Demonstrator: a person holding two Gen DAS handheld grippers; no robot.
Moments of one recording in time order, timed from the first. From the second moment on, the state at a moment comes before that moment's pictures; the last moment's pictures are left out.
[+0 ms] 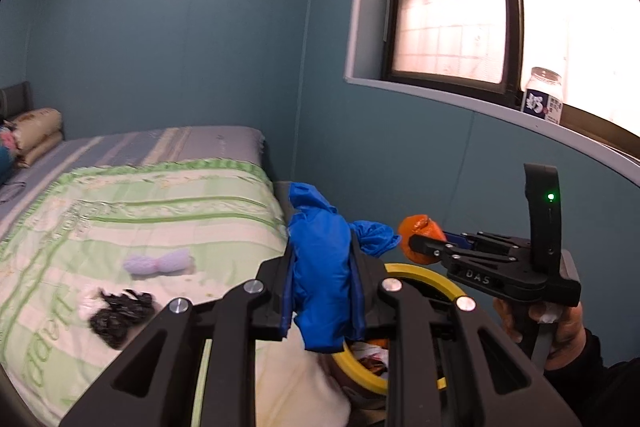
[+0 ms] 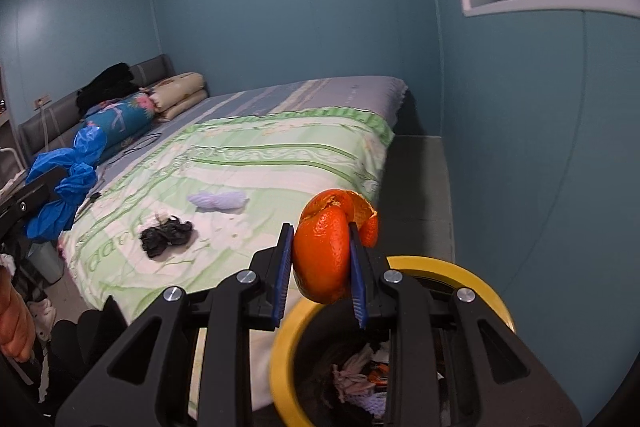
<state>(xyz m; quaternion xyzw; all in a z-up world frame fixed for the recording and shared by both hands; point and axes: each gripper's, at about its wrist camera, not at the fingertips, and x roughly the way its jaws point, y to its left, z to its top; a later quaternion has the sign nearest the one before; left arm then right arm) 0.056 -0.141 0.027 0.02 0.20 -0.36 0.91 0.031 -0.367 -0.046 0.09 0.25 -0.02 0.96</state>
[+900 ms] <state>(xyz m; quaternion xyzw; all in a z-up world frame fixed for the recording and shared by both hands) 0.100 -0.254 -0.078 0.06 0.35 -0.43 0.83 0.032 -0.427 -0.099 0.15 0.31 -0.09 0.93</state>
